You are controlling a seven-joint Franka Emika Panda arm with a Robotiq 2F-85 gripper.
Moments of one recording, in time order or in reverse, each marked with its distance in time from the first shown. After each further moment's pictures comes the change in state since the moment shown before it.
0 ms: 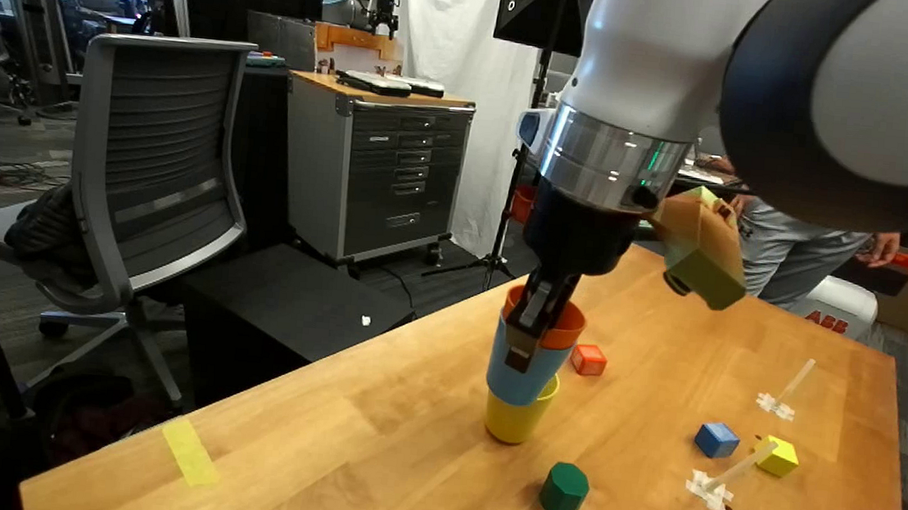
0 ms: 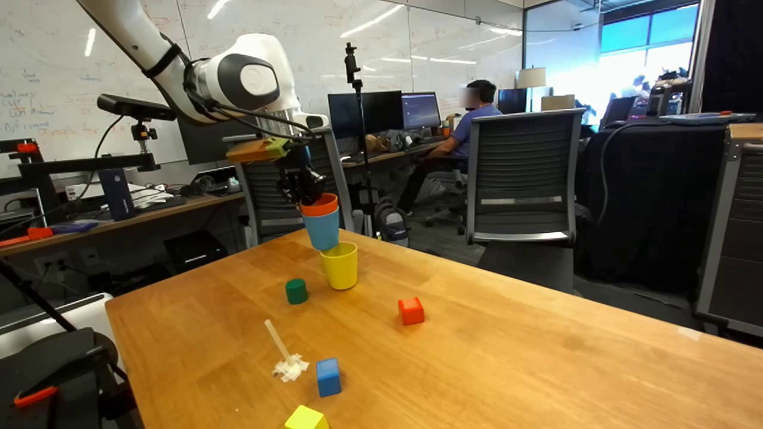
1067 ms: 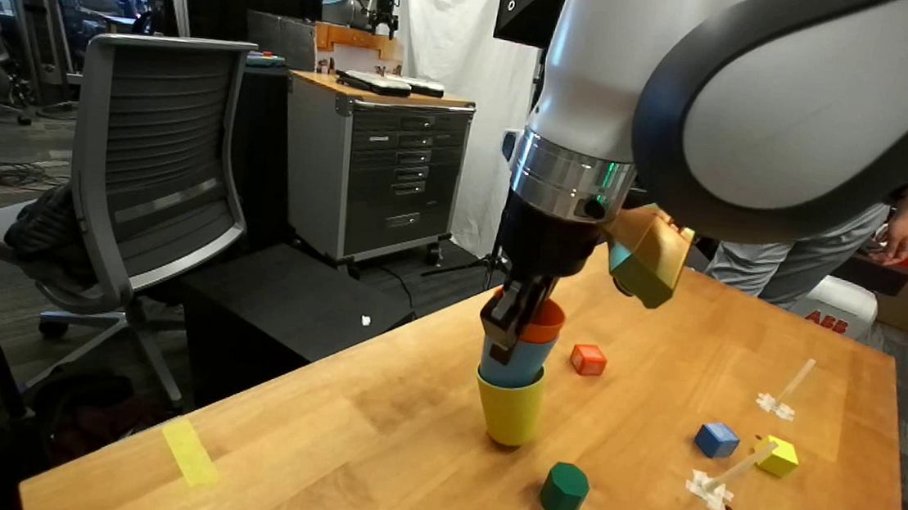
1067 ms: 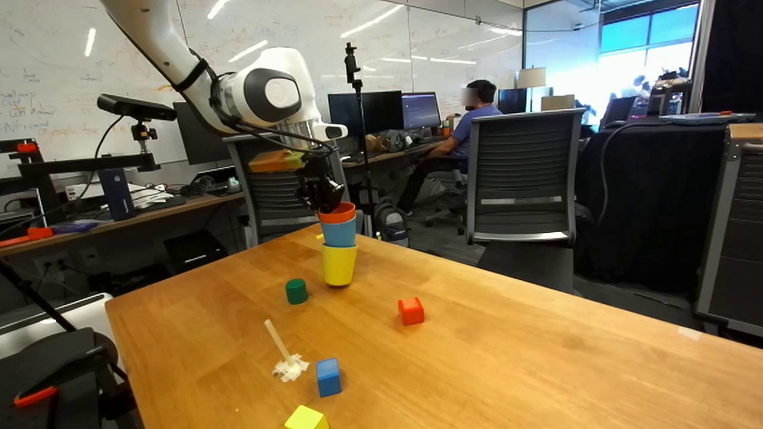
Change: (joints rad) arm -0.001 0.107 -0.037 0.106 -0.002 -0.005 0.047
